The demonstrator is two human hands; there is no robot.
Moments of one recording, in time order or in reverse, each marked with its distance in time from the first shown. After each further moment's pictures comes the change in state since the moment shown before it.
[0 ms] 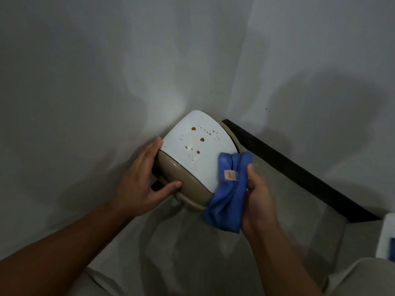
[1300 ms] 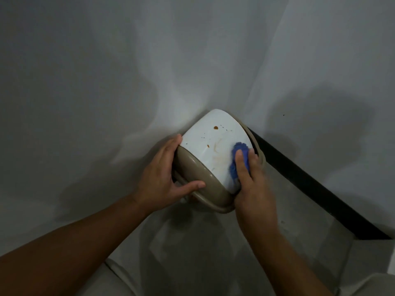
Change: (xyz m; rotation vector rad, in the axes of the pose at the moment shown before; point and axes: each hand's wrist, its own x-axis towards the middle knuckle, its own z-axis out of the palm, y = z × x) left_hand 0.001 0.000 0.013 -0.057 0.093 -0.070; right_hand 0.002 0.016 0.016 -1.632 -0.033 -0.876
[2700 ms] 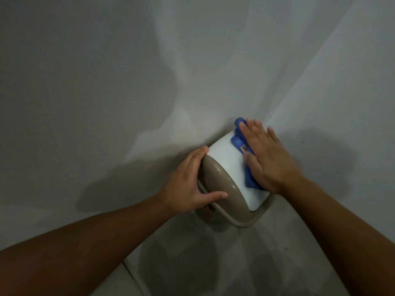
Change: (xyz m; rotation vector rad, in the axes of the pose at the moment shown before) left_hand -0.001 -0.003 0.004 -0.143 0.025 -0.078; right_hand 0.115 -0.017 -0.032 -0.300 -0.239 -0.498
